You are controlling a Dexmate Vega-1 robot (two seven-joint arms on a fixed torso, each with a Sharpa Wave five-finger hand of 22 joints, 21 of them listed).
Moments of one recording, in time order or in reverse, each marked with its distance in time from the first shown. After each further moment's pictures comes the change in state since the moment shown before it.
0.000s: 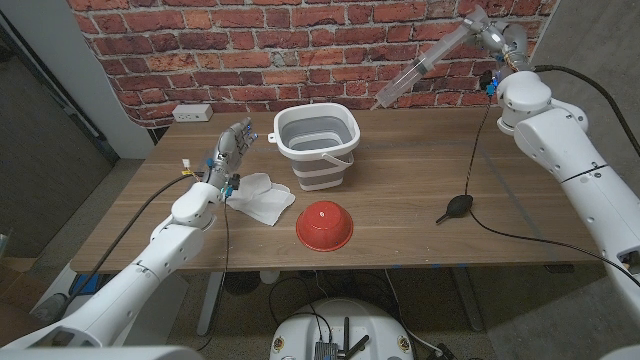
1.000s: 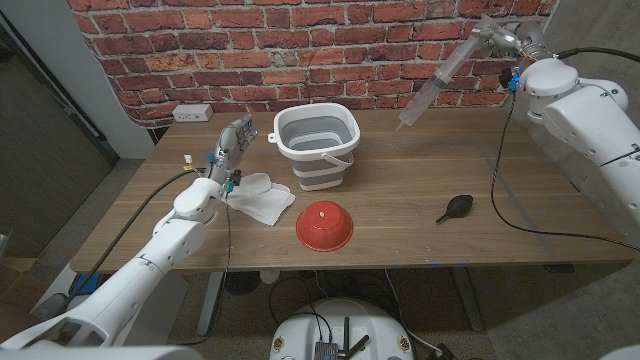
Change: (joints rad) left arm -0.035 -0.011 0.010 0.025 0.001 0.015 -0.006; left_hand 0.000 0.000 0.000 0.000 0.000 0.004 0.004 0.000 0.000 0.000 0.000 0.000 0.000 0.000 0.000 0.000 0.000 0.000 0.000 0.000 0.000; right arm 0.053 -0.156 -0.024 -0.039 -0.017 -0.207 0.067; right_hand -0.001 0.001 -0.002 -0.002 0.000 0.000 0.000 -0.001 -0.003 0.000 0.000 -0.007 0.004 0.004 0.004 0.000 0.005 0.000 0.000 0.000 0.000
